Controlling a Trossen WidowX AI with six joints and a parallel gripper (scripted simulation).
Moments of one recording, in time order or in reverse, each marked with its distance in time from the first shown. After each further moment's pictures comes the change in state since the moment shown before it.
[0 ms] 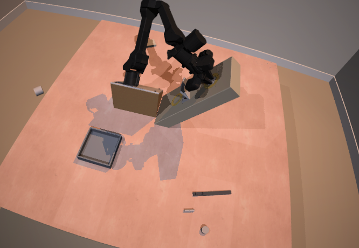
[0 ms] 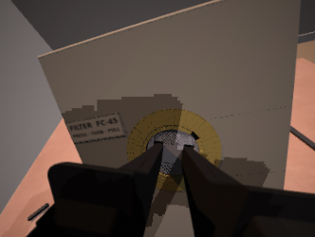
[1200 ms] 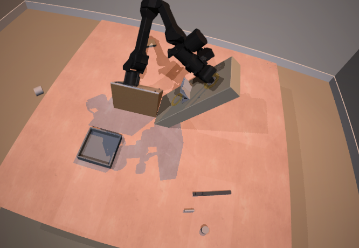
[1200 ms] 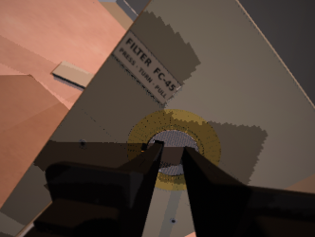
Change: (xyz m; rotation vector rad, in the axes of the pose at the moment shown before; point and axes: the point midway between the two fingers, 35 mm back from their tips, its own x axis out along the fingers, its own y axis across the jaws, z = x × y) arm -0.001 0.002 0.000 -0.994 0.019 0.007
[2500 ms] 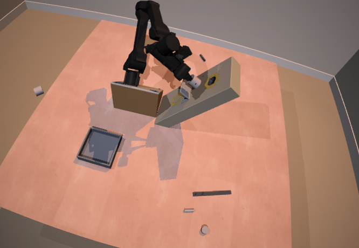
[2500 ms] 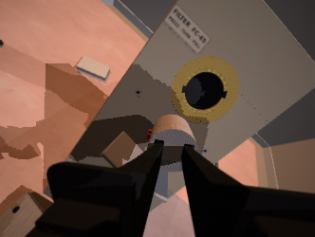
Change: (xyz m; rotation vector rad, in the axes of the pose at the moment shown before) arm -0.062 0.039 -0.049 0.076 0.008 -0.010
